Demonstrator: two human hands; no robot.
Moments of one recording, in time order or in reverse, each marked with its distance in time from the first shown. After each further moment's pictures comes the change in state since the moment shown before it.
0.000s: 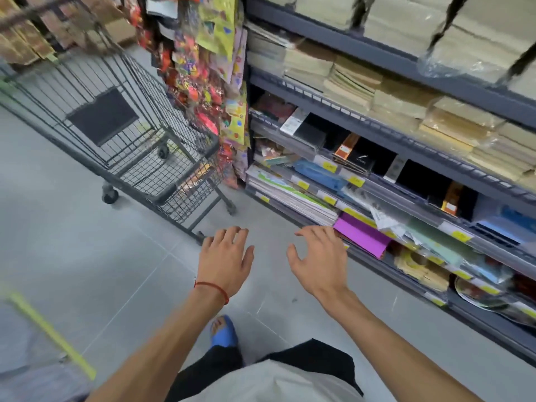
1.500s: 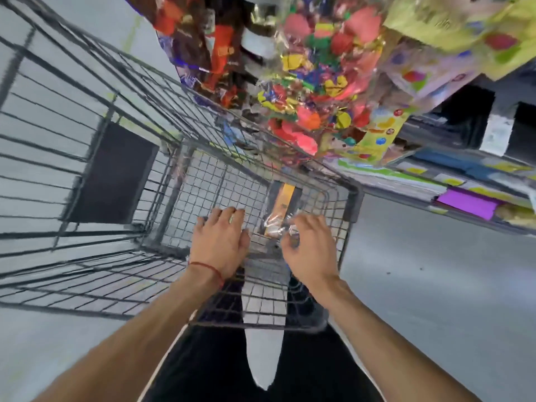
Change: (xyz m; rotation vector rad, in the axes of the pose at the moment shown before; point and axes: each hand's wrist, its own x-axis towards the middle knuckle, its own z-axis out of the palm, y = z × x) left_hand 0.399 -0.477 0.070 0.017 -0.457 0.228; right_hand 0.364 -0.356 0.314 0.121 -0.258 0.389
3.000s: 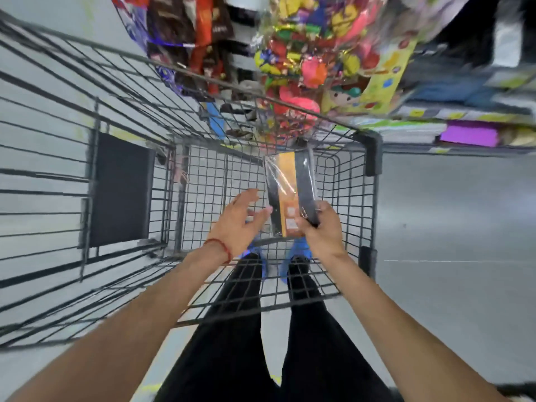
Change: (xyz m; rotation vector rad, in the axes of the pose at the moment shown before) left_hand 0.026 -0.056 0.020 -0.687 -0.337 0.128; right_hand -0.021 -0.026 0.081 0.918 0.096 0.628
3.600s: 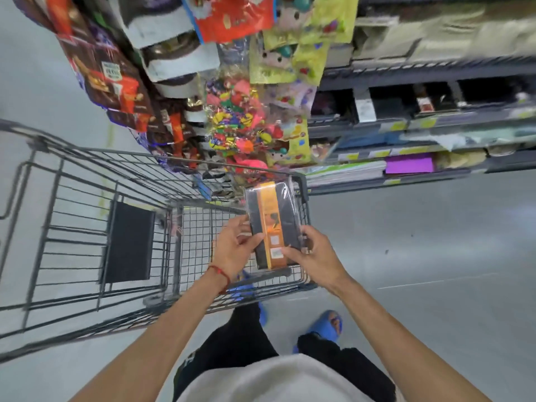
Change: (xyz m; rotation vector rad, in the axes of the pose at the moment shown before) left_hand -0.082 0.128 0.026 -0.397 0.165 0.071; right_hand -0.107 -0.051 -0.128 0.072 -0.157 -0.299
